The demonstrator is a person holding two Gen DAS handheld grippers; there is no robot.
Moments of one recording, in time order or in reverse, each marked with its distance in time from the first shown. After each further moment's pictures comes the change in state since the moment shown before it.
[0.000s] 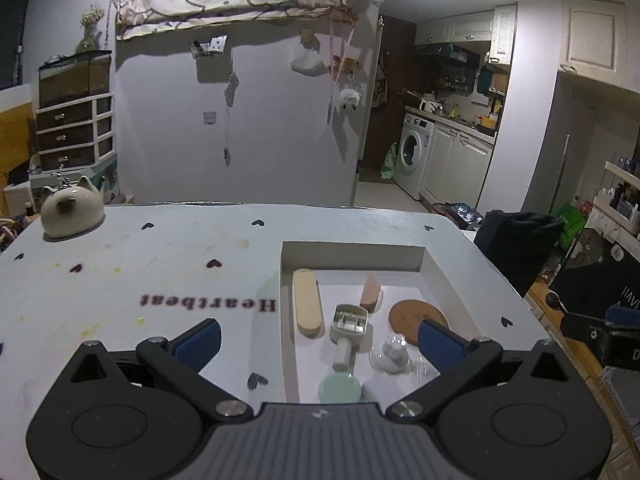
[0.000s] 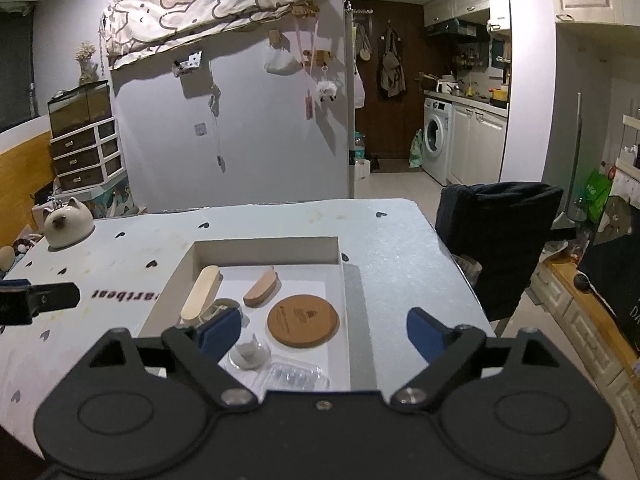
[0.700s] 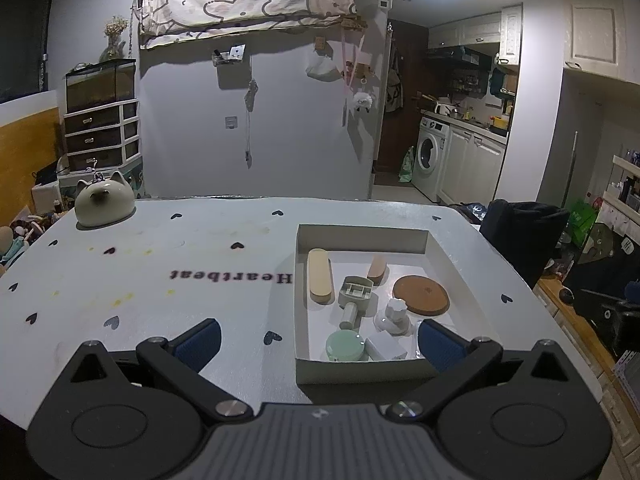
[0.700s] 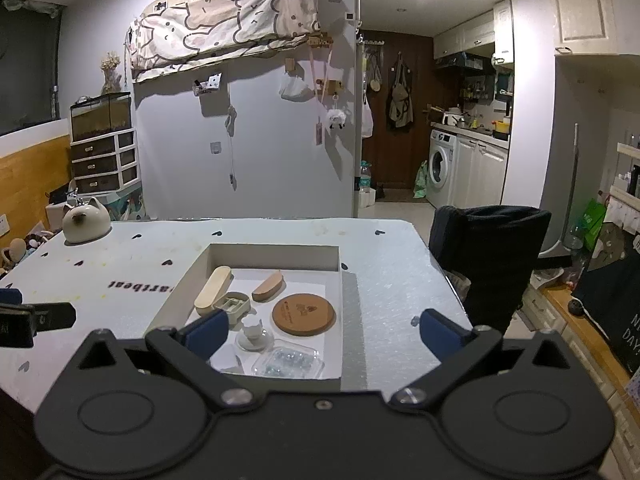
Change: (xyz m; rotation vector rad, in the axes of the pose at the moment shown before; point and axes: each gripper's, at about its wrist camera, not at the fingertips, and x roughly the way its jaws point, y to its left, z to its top) left arm -0.055 -0.016 -0.045 0.001 -0.020 0.067; right arm -0.056 0.000 -0.034 -0.050 -0.084 0.014
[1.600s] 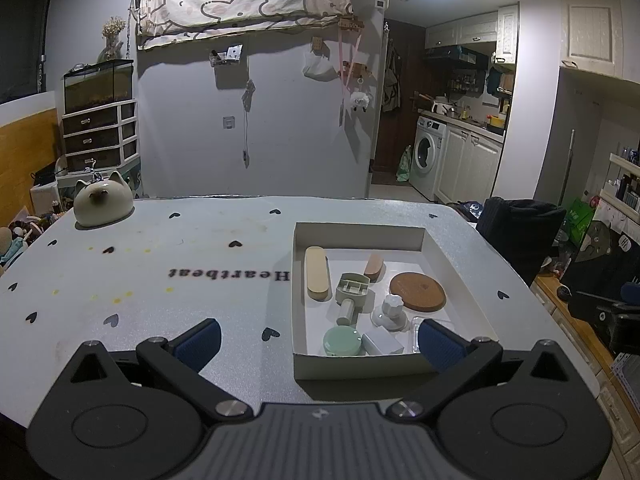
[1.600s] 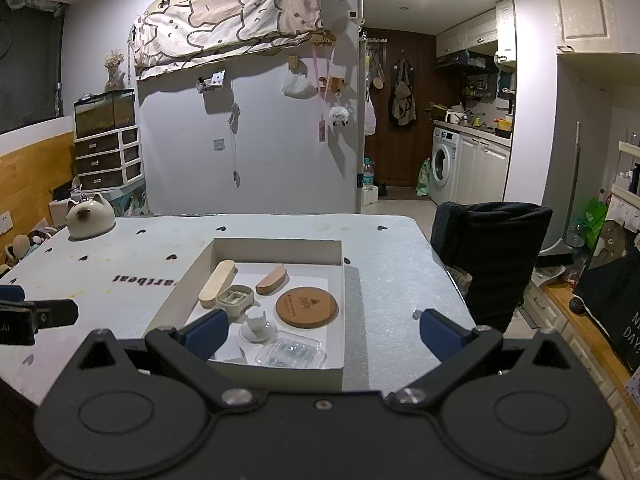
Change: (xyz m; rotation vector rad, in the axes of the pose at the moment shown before) left arm -0.008 -0.002 -0.006 0.004 -0.003 -0.005; right arm -0.010 0.001 -0.011 -0.001 0.003 0.004
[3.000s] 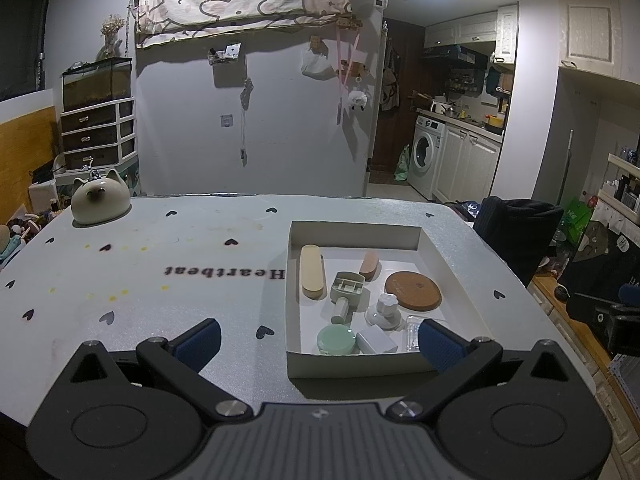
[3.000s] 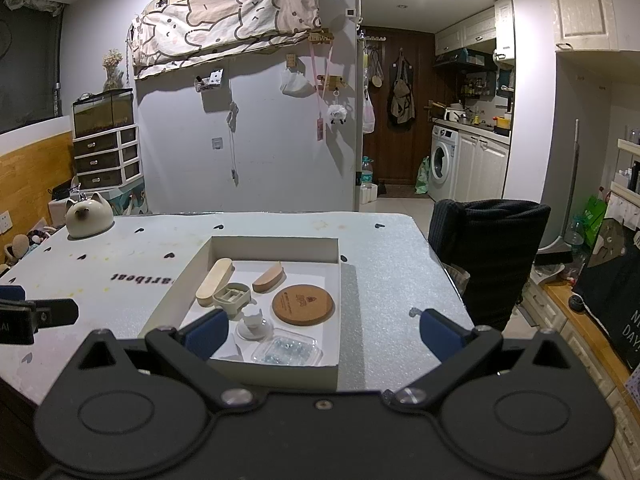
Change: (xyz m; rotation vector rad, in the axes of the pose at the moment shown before) left arm -0.001 -0.005 -0.001 -0.002 0.003 0.000; right arm -0.001 0.000 0.002 0.000 0.002 0.001
